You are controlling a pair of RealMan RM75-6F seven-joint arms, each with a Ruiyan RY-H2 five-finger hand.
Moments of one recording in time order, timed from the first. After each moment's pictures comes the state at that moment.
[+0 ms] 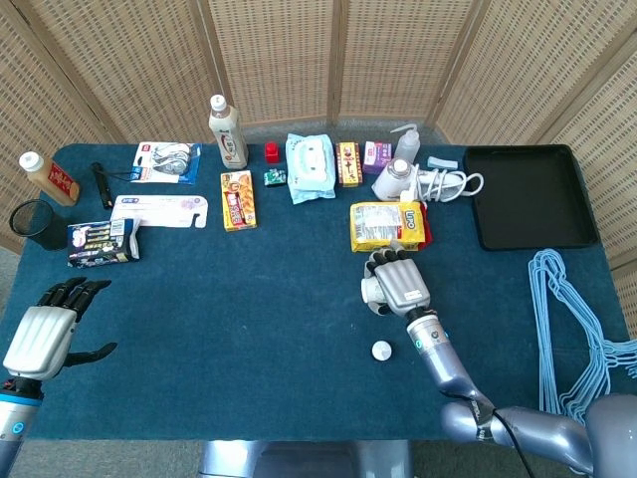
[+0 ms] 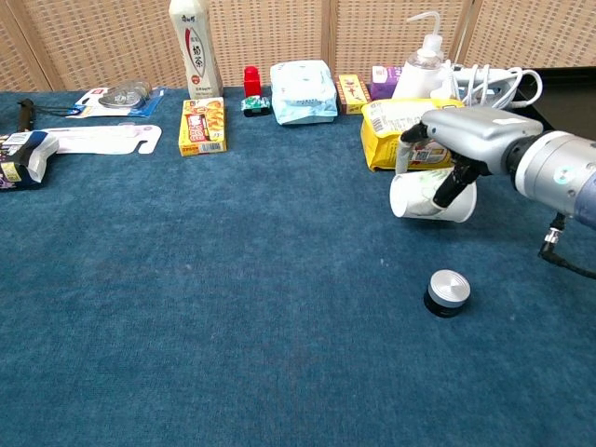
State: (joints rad) left arm -0.18 -1.08 -0.02 -1.77 1.53 1.39 0.15; right arm 0.72 -1.62 0.20 -1.46 -1.00 1.02 -0.48
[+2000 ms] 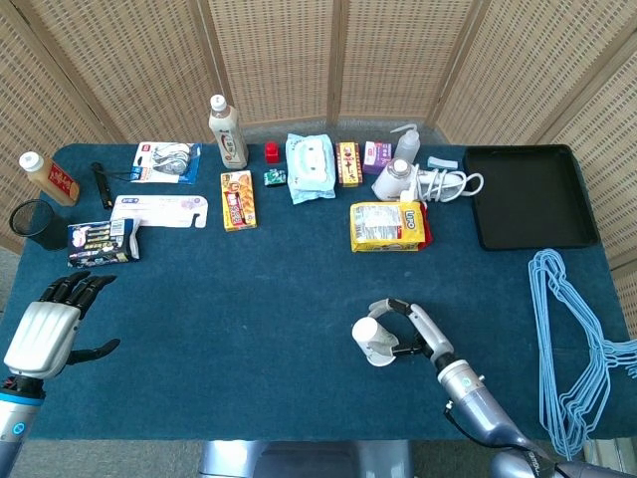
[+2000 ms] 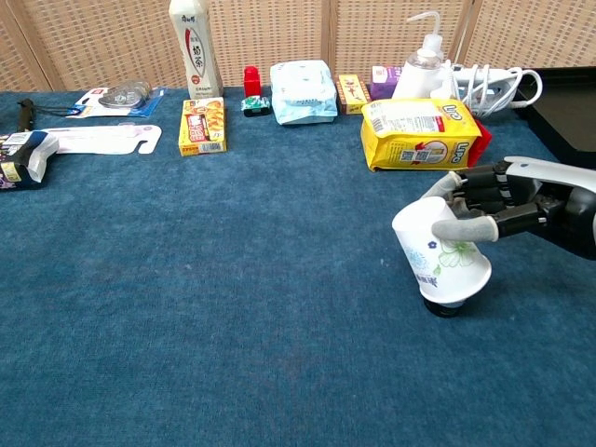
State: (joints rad) left arm -0.19 -1.04 -0.03 -1.86 1.55 1.41 0.20; right arm 0.43 -1.44 0.19 -1.70 -1.23 0.85 0.53
